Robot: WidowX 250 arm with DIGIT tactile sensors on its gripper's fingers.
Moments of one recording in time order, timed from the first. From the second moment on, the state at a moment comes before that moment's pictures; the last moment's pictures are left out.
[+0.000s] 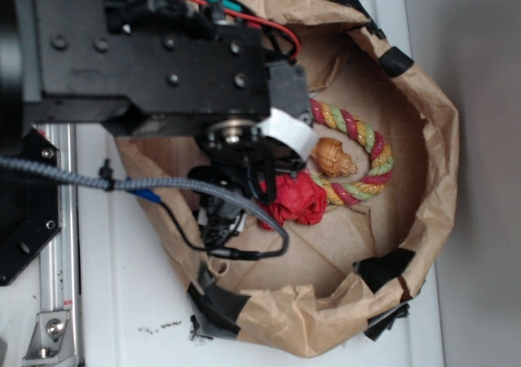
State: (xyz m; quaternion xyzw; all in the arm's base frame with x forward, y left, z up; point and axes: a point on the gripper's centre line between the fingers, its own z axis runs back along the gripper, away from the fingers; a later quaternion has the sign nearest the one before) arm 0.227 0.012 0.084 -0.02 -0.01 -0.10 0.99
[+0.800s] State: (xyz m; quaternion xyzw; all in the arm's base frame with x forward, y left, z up) arm 0.211 0.023 0.022 0.00 0.01 -0.11 0.99
